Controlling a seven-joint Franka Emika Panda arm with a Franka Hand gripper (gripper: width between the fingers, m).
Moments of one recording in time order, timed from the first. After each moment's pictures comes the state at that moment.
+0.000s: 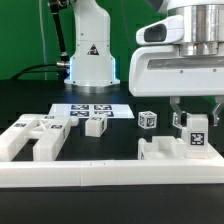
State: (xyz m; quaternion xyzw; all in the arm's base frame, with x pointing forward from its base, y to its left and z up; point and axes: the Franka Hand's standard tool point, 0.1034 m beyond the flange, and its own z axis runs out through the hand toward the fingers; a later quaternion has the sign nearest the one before) arm 0.634 0.123 0.078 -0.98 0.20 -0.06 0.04
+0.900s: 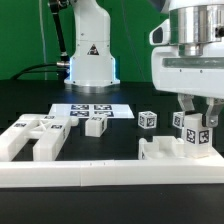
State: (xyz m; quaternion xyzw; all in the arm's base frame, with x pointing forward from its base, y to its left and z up) arm 0.630 0.129 0.078 -0.80 0.60 -0.03 0.07
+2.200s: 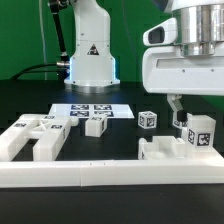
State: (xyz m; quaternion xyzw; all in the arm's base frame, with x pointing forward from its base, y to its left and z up) arm 0.632 0.134 0.080 -0.93 0.37 -0.04 0.07
